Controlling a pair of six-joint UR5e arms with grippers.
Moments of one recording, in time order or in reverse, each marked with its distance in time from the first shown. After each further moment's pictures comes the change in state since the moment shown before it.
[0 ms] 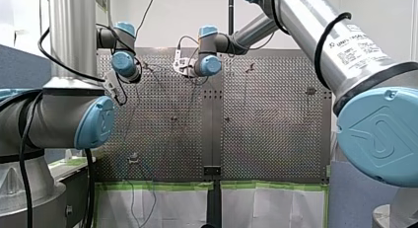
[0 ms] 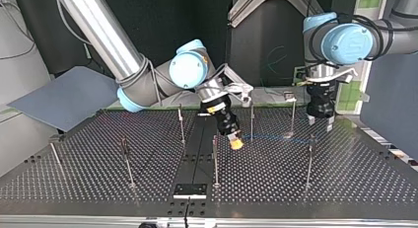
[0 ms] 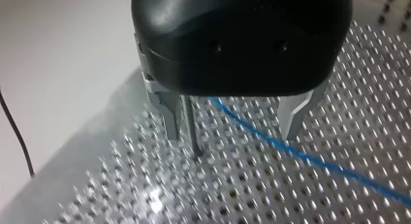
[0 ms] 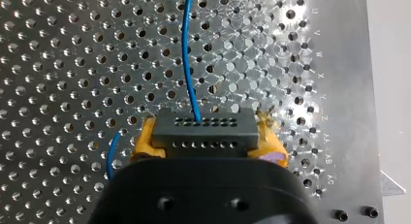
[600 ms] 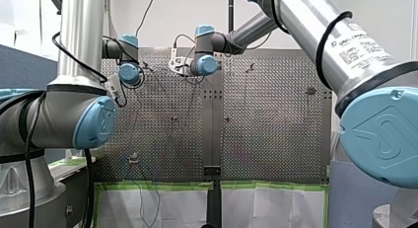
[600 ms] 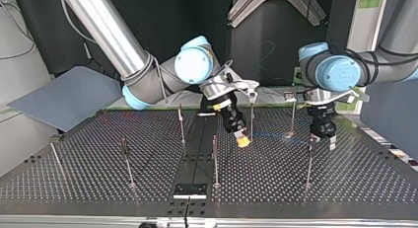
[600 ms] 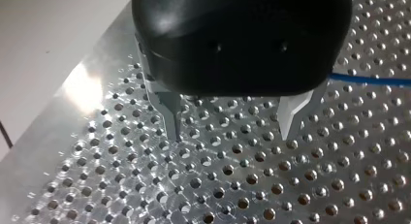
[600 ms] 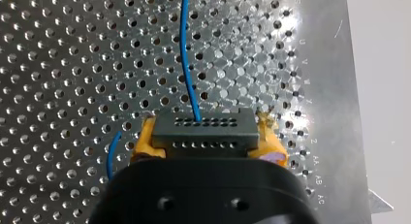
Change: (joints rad) left arm 0.003 -0.180 0.117 0.130 -0.076 0.124; right arm 0.023 0.000 0.000 -0.021 0.000 0.005
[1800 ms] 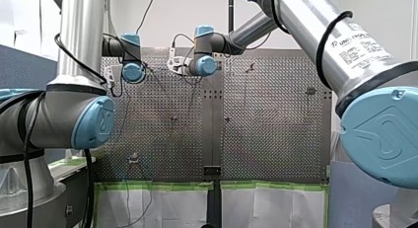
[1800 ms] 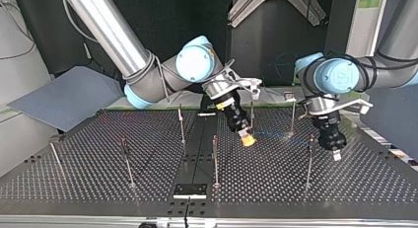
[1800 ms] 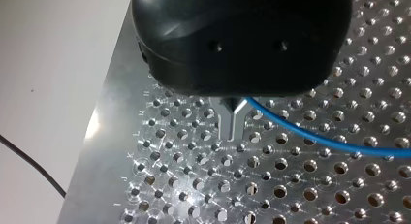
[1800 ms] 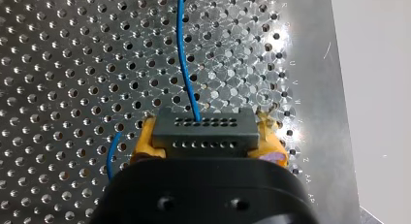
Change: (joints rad) left arm -0.012 -0.023 0.043 0.155 -0.091 0.288; right arm 0.007 0.000 0.006 -0.034 -0.036 0.000
